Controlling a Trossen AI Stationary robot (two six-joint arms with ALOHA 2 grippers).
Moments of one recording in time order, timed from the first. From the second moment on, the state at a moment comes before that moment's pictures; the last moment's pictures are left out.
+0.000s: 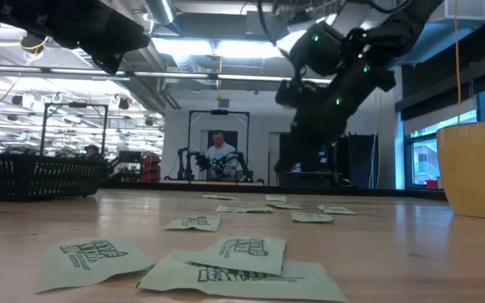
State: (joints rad) left arm -0.36 0.91 0.37 0.30 -0.32 -0.16; right arm -0.12 1.70 0.85 0.04 0.10 -0.04
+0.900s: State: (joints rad) left arm -0.36 0.91 0.37 0.29 -0.32 -0.16; right arm -0.19 1.82 0.85 0.13 0.16 -0.05
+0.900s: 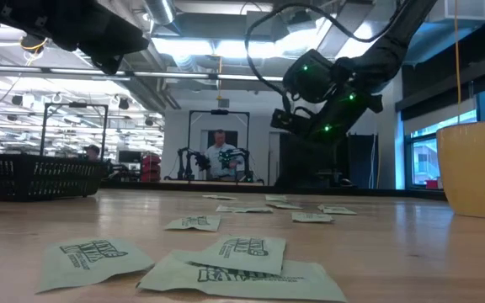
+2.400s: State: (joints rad) left arm -0.36 0.91 0.37 0.29 -0.32 -0.22; right arm -0.06 1.91 1.07 0.22 -0.40 -0.06
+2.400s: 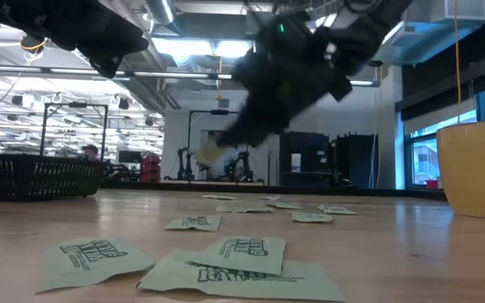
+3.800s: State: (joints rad) left arm -0.44 1.02 0.37 0.62 -0.21 0.34; right arm 0.06 1.90 1.35 0.38 -0.69 -0.08
